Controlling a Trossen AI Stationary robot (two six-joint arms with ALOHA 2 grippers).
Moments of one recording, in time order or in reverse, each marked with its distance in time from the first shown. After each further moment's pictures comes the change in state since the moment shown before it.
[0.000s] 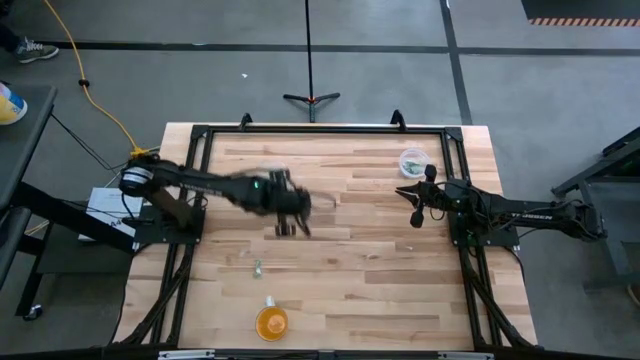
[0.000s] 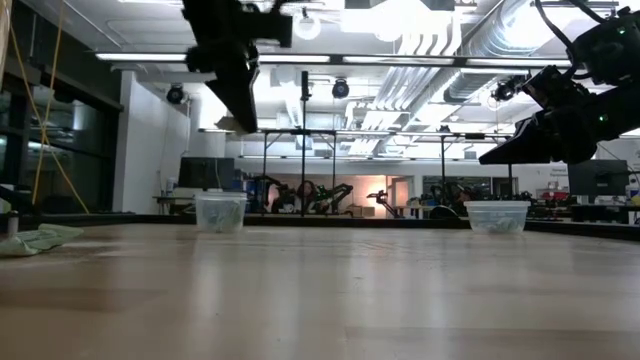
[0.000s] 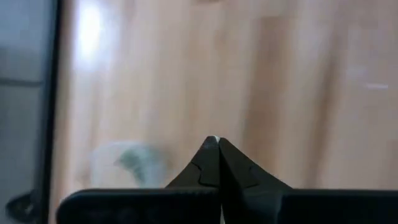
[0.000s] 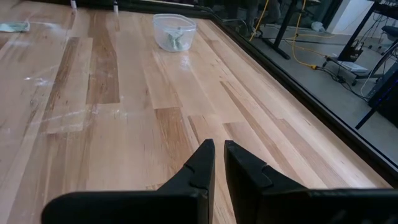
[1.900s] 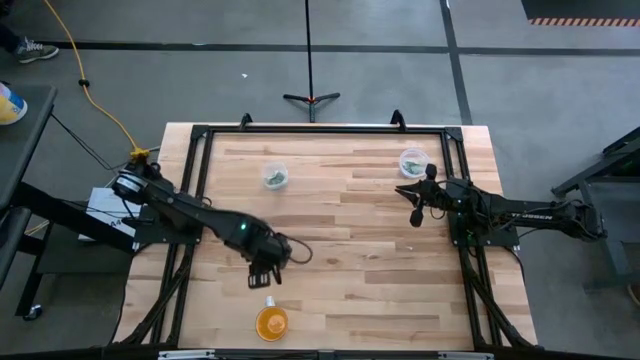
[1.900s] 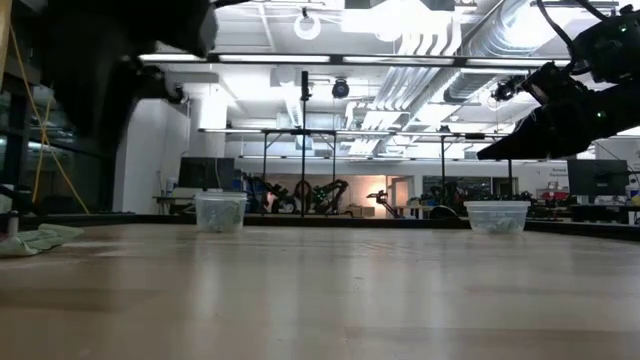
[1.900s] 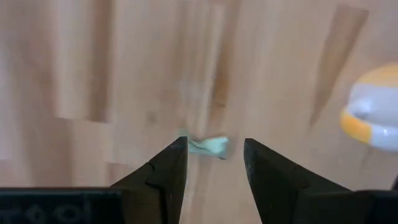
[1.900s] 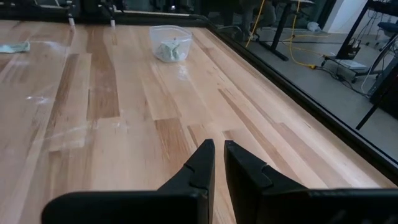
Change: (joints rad) left arm -0.275 -0.025 -0.134 -0.060 0.465 -0.435; right arm 0.000 0.000 0.000 0.030 0.006 0.053
